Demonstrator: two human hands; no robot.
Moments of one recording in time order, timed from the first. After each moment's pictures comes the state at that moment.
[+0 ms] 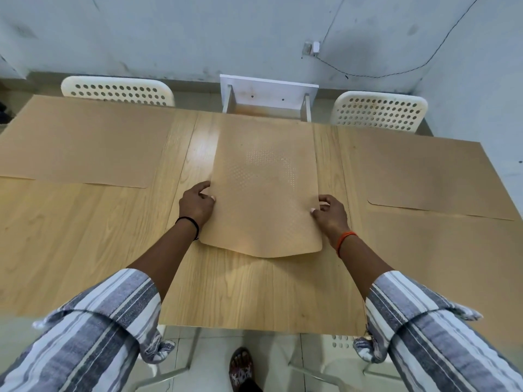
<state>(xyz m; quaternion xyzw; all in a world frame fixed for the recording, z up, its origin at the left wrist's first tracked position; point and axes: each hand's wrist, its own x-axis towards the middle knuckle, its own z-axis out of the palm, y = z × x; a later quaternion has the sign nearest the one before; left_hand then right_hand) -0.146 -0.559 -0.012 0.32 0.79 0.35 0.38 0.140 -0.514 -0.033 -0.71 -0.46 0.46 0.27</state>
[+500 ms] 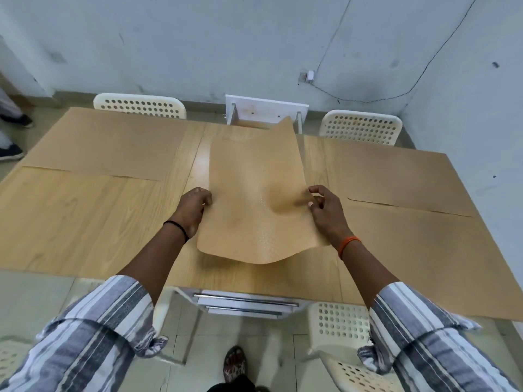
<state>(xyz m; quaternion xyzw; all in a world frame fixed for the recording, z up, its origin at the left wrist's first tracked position) -0.129 -0.652 0.057 0.21 0.65 0.48 0.54 0.163 -0.600 0.057 -0.59 -0.61 0.43 0.32</state>
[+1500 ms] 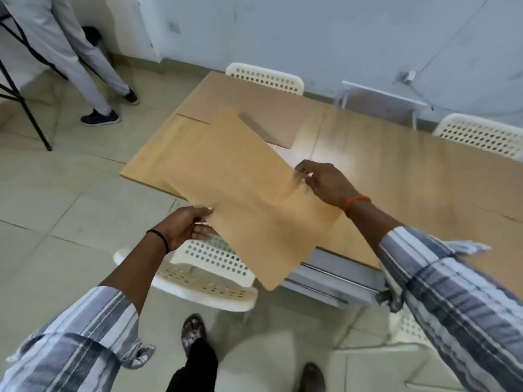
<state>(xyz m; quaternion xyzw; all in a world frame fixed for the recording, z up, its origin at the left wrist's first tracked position) -0.410 -0.910 0.026 0.14 0.65 0.42 0.61 -0.144 -0.690 0.057 -0.36 -0.89 0.26 0.09</state>
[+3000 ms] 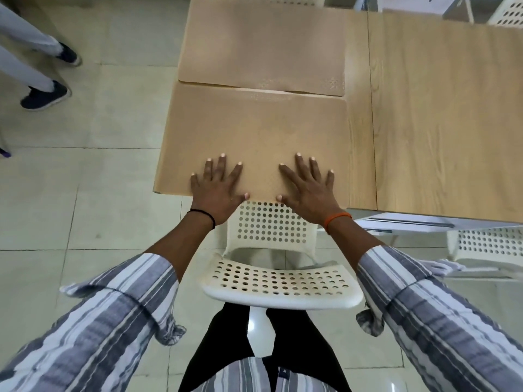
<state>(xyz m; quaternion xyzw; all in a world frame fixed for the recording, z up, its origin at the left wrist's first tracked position) -0.587 -0.841 -0.063 0.66 0.73 -0.07 0.19 -0.347 -0.786 -0.064 -0.53 -0.82 0.21 -0.09</state>
